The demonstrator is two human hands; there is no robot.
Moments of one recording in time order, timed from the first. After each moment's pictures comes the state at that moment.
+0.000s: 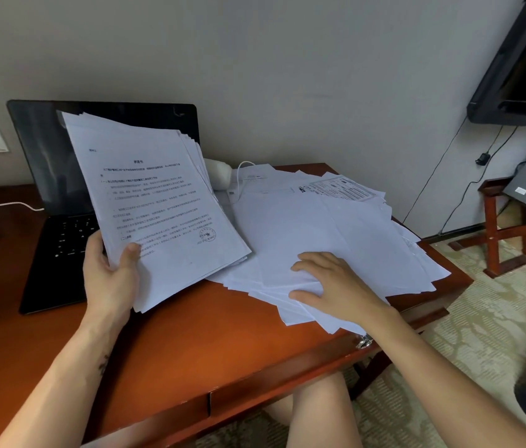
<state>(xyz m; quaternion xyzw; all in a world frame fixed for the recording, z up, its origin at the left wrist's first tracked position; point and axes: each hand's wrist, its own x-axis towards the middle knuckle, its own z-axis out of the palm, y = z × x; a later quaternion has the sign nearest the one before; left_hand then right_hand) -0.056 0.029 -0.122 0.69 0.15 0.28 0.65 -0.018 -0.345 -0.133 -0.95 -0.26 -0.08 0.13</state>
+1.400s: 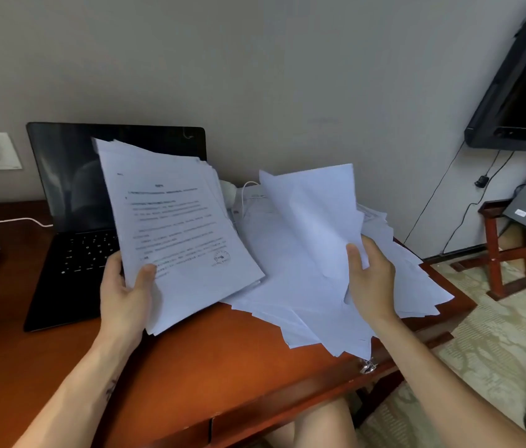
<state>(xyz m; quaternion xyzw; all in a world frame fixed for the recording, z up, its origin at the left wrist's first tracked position) -0.058 0.020 -0.124 0.67 0.13 0.26 0.69 -0.017 -0.340 -0.092 -0.81 -0.06 -0.31 0.49</state>
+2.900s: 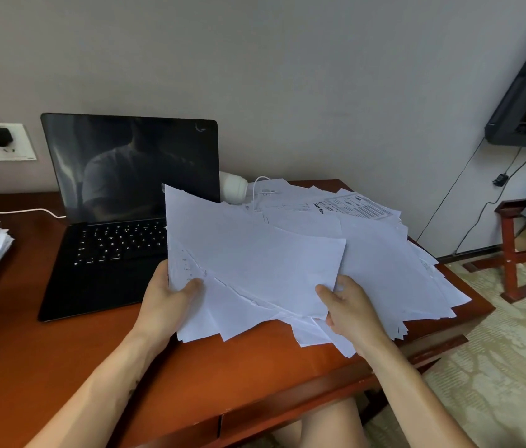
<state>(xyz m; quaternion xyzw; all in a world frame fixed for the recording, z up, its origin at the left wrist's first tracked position) -0.061 0.000 -0.131 0.69 0.12 0.09 0.71 -0.044 -0.298 -0.115 -0.83 0.07 -0.01 0.55</state>
